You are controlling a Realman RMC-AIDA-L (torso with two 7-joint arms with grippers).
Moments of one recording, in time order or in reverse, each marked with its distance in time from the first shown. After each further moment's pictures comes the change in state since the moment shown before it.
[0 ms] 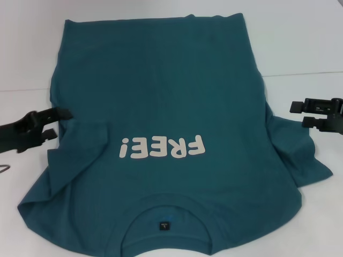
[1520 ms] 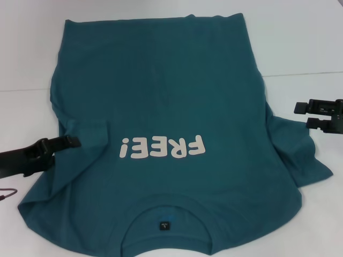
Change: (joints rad) left arm 0.032 -0.014 0.064 -0.032 0.048 -0.037 0.020; right arm -0.010 -0.004 0.006 0.000 0.000 0.003 0.001
